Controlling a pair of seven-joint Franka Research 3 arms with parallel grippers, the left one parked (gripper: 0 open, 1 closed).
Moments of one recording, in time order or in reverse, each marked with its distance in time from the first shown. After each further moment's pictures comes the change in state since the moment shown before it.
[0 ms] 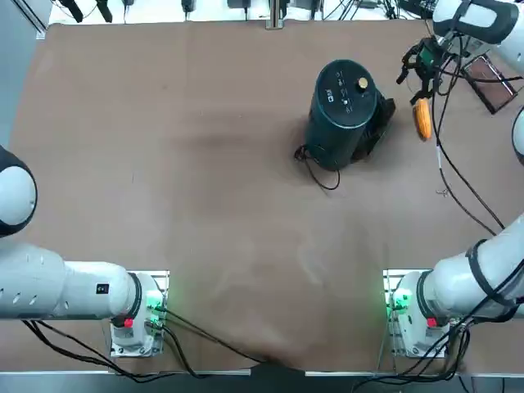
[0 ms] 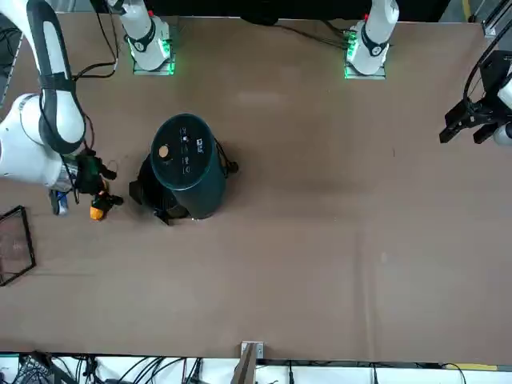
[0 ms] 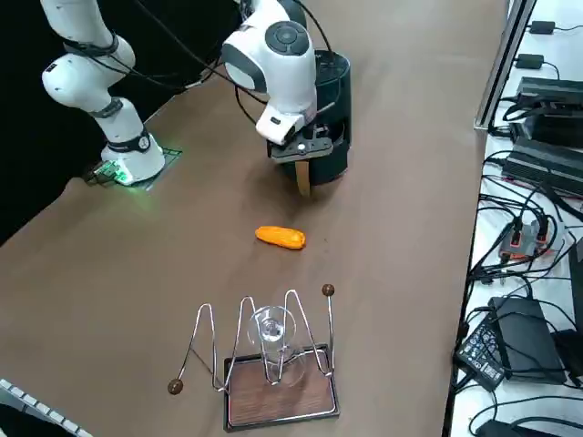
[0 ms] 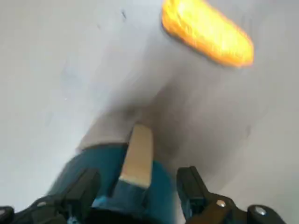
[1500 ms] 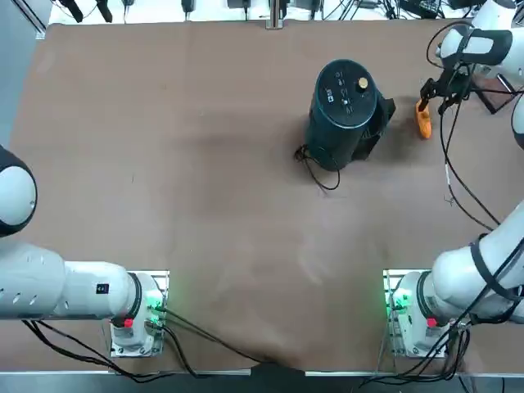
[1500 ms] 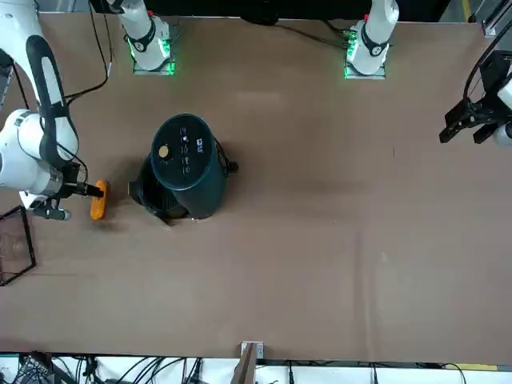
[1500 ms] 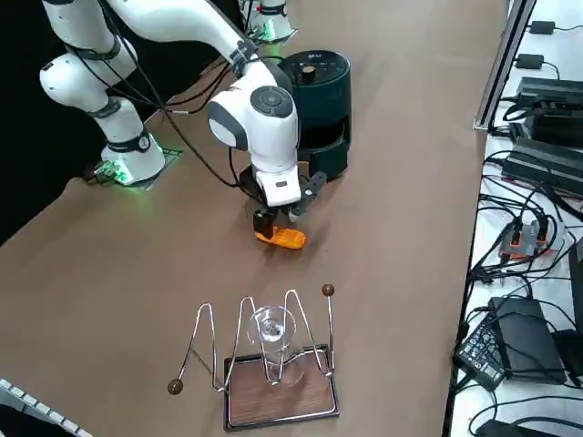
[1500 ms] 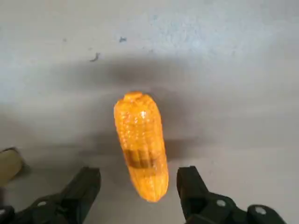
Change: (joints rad) arm -0.132 0.152 -0.002 -0.013 -0.247 0.199 -0.845
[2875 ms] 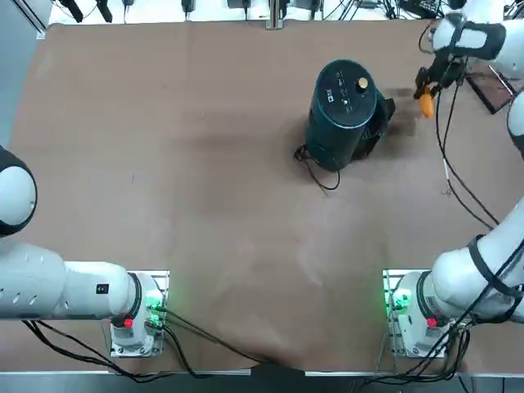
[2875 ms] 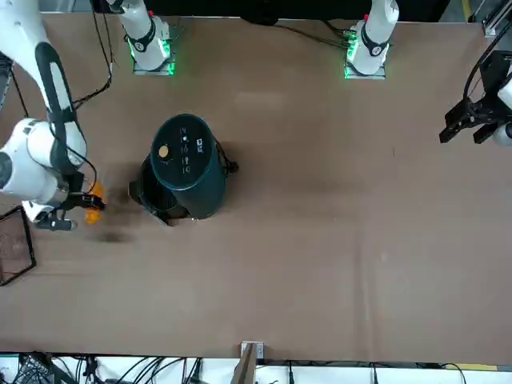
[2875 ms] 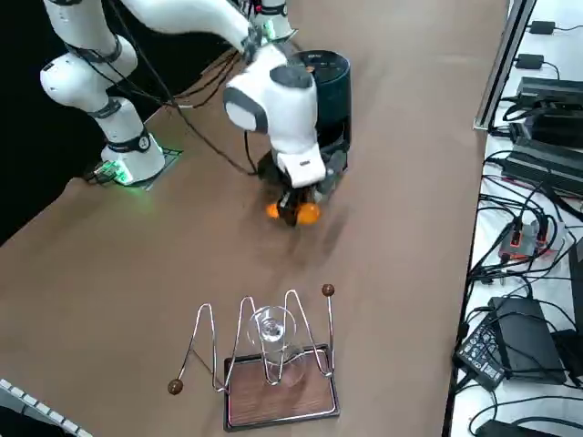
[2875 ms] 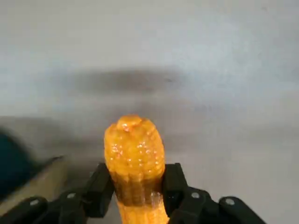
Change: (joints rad) arm 0.018 -0.047 0.073 0.090 0.017 -0.085 0.001
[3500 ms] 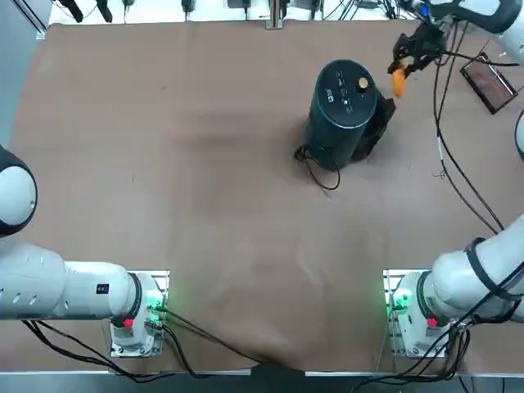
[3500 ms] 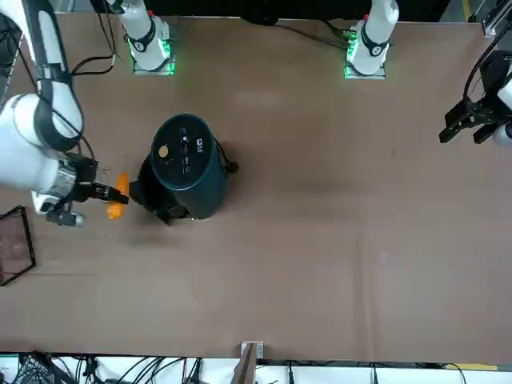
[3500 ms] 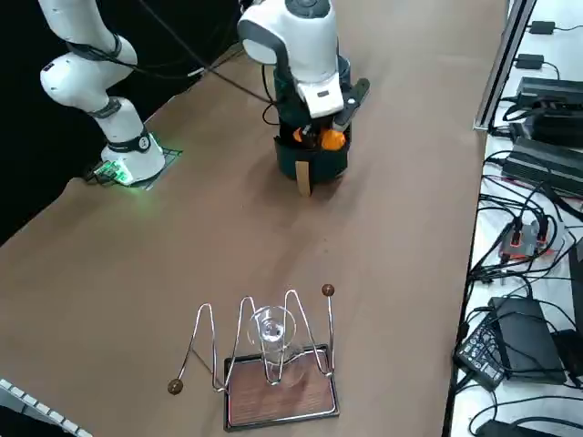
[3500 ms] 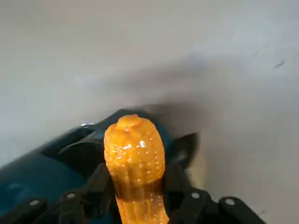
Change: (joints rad) arm 0.022 -0.082 0.167 0.030 0.228 -0.121 0.242
